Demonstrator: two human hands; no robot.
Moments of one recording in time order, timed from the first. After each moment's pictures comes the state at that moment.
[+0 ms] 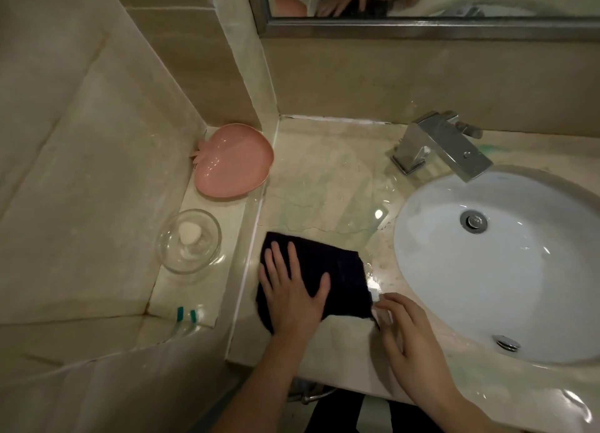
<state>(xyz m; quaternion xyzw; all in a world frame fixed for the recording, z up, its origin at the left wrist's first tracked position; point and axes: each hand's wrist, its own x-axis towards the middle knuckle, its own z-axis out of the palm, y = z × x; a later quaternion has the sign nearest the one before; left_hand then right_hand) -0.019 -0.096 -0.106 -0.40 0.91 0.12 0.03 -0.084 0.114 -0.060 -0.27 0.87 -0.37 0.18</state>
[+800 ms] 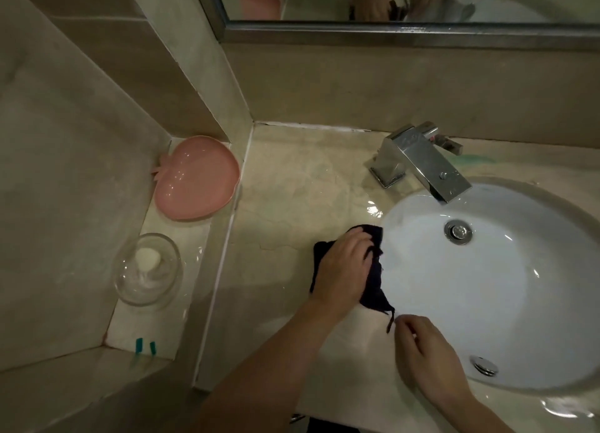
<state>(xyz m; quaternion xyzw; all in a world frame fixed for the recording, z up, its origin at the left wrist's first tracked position) -0.162 -0.053 -0.088 -0.13 0.93 0.33 -0.10 -0.153 0.149 -0.075 -0.10 0.89 -0.28 0.33</state>
